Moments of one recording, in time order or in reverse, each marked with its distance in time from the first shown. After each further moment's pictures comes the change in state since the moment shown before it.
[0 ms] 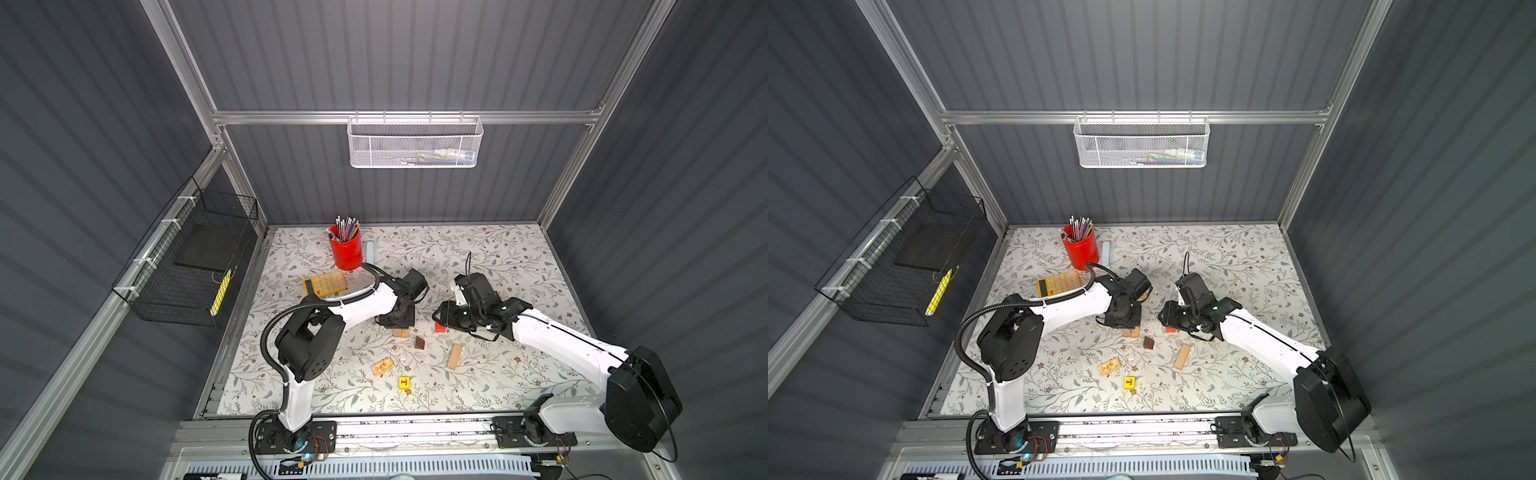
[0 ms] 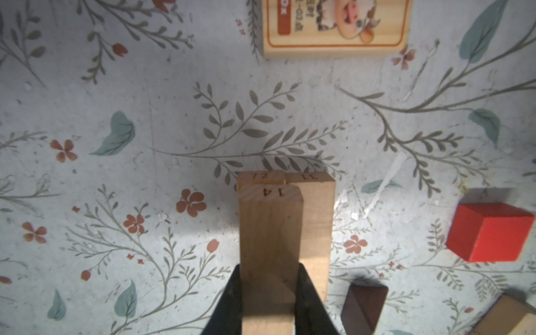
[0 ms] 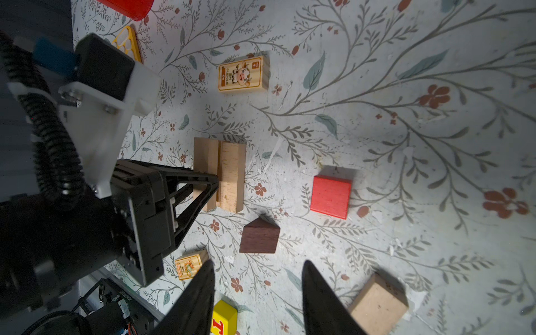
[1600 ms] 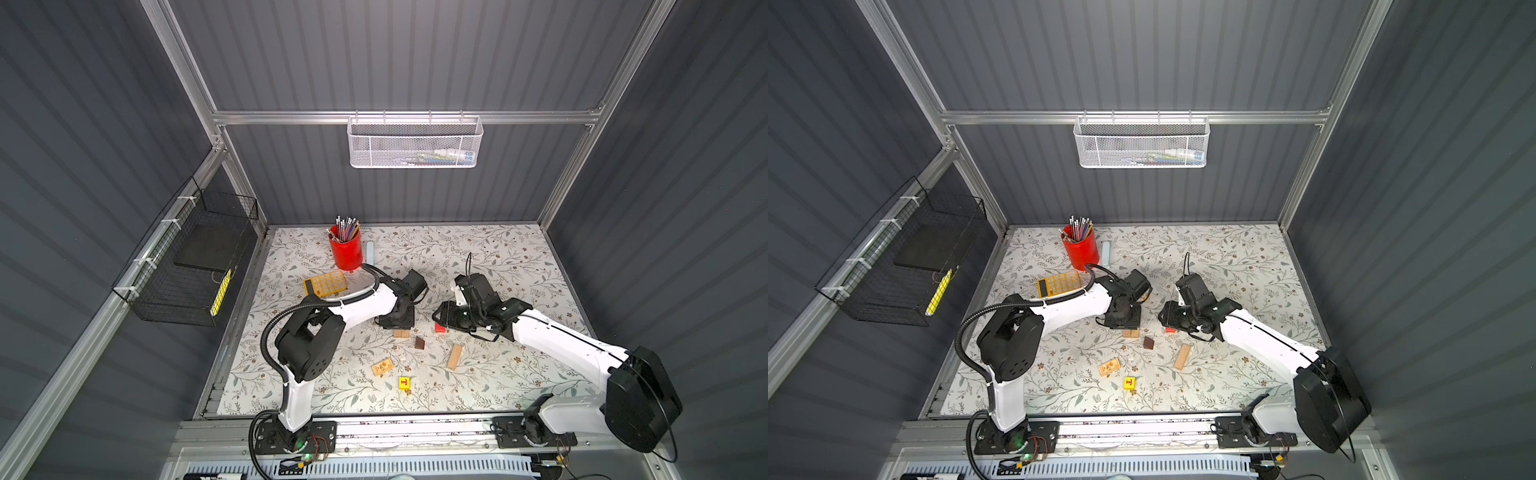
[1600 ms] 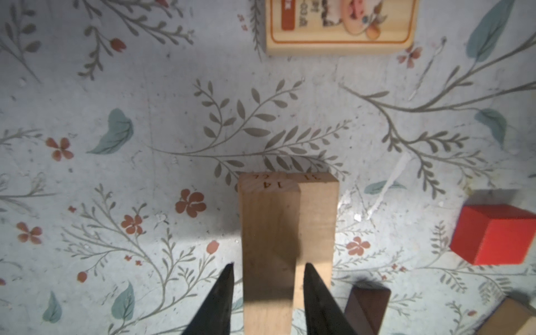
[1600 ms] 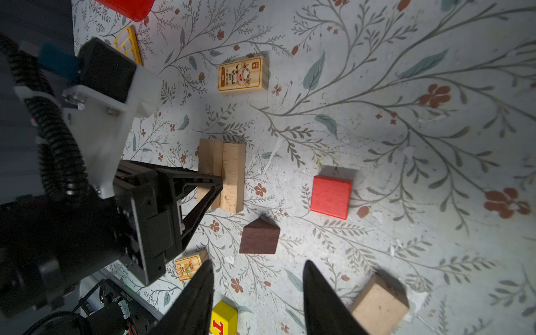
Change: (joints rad) left arm 0.000 -0.013 -0.012 0.008 0.000 -0.008; right arm 0.000 -0.003 -0.006 0.007 0.000 0.003
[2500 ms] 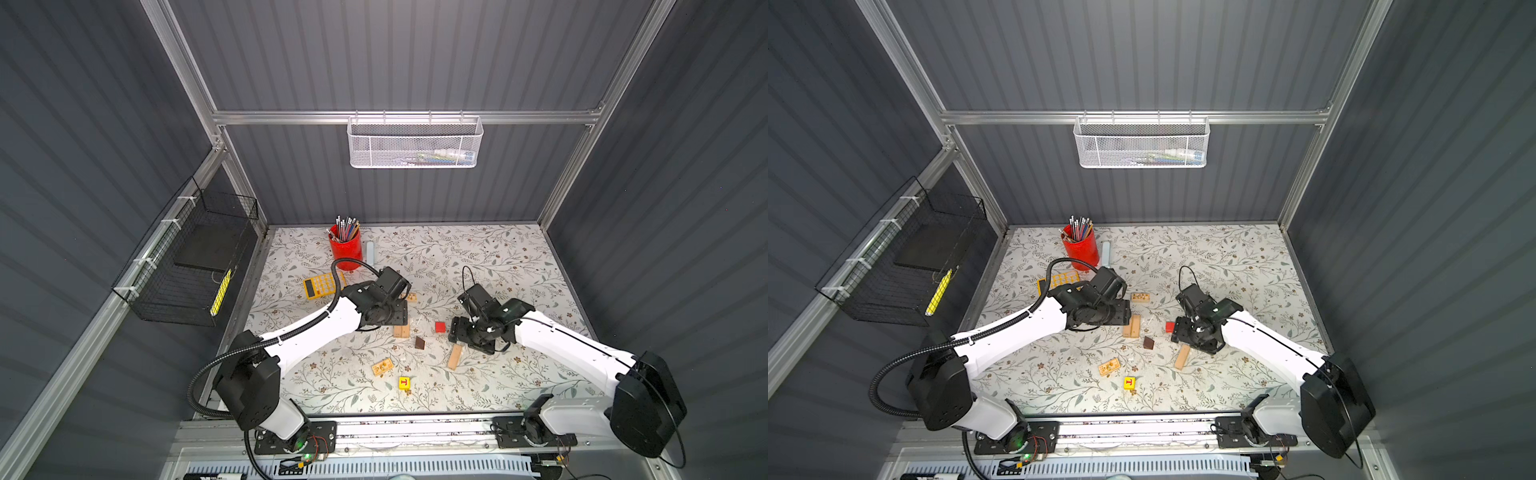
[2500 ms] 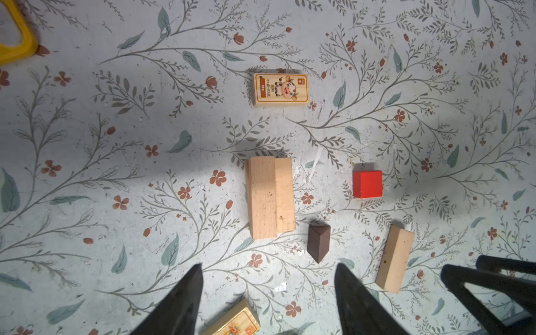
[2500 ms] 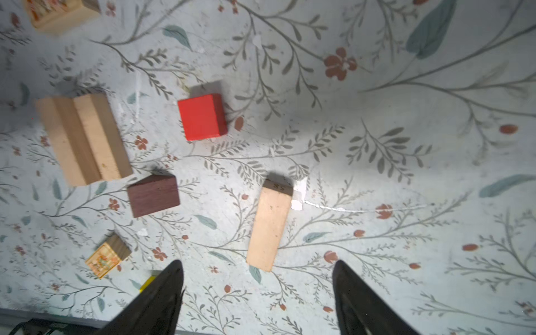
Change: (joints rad) left arm 0.000 -0.410 -0.229 0.129 -0.023 0.044; right arm 0.052 -0.027 0.002 -0.396 0.173 0.183
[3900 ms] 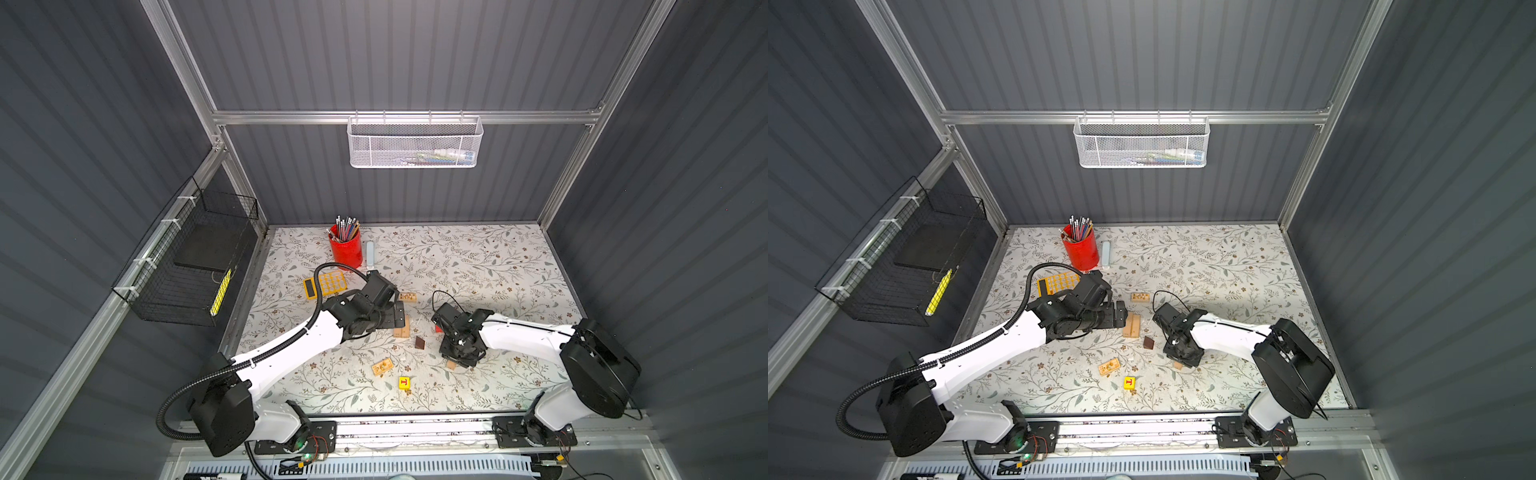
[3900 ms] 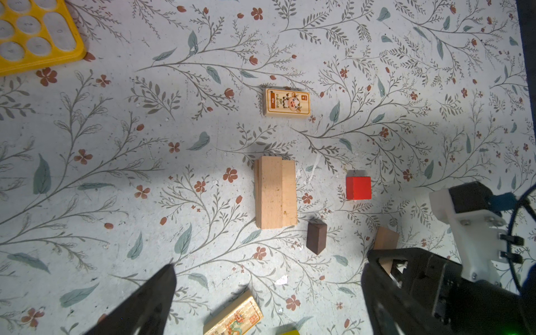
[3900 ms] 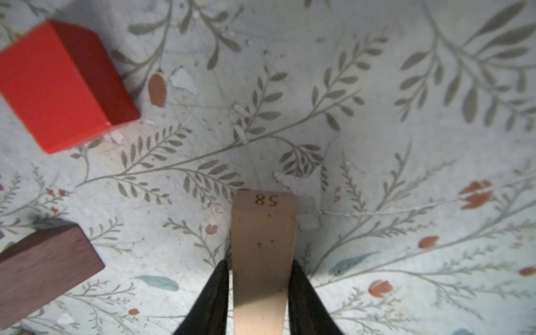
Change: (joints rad) left arm 0.000 -0.166 -0.124 0.052 -0.039 -0.060; right arm 0.146 0.255 -0.025 0.114 0.078 0.287
